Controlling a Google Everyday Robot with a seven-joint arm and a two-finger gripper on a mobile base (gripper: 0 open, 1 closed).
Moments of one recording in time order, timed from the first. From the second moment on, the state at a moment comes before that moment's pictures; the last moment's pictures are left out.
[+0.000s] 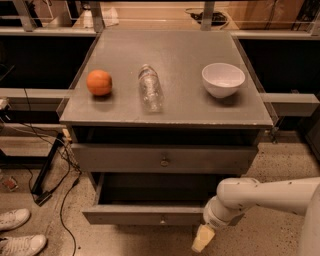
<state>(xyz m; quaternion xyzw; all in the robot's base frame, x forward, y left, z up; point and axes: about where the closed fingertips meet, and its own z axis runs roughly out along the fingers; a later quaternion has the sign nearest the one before) 0.432 -0.162 0.414 -0.50 0.85 0.13 0.07</state>
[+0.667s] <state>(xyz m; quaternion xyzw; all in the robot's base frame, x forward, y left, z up) 0.449 -0.153 0.470 -0.53 0.83 0.13 0.11</state>
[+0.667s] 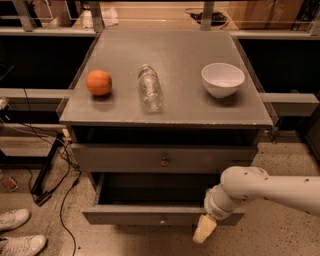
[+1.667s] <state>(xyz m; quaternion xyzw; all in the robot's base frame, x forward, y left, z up) 0.379 -0.287 0.450 -0.37 0.92 0.10 0.06</state>
